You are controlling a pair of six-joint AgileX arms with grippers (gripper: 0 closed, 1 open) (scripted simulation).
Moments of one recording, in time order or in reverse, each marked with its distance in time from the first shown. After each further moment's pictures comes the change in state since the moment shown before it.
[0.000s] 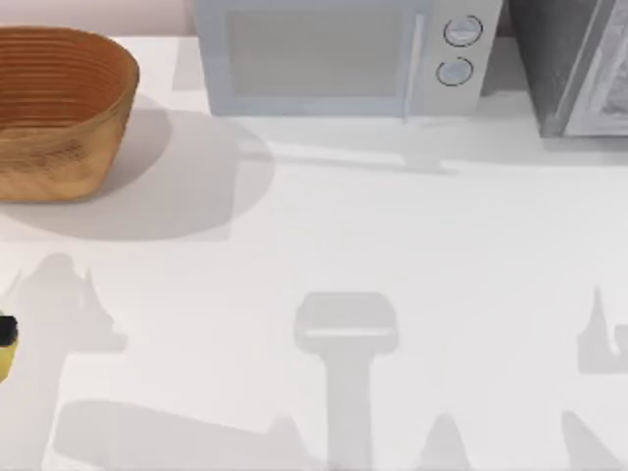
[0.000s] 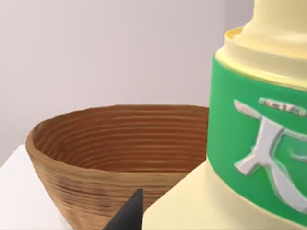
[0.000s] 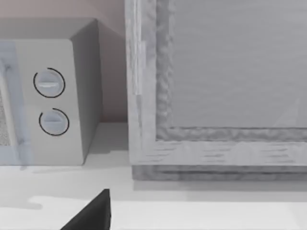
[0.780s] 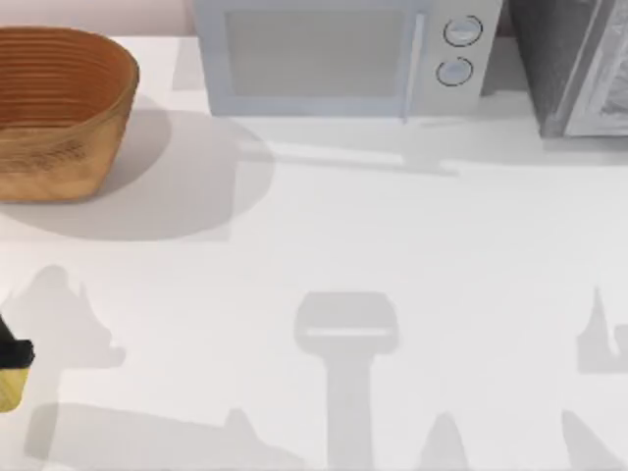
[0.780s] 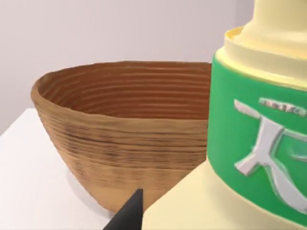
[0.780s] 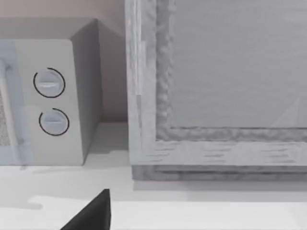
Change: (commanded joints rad) left arm -0.034 -0.073 -0.081 -0.043 -0.067 -0.012; right arm 0.000 0.000 0.000 0.000 0.000 0.000
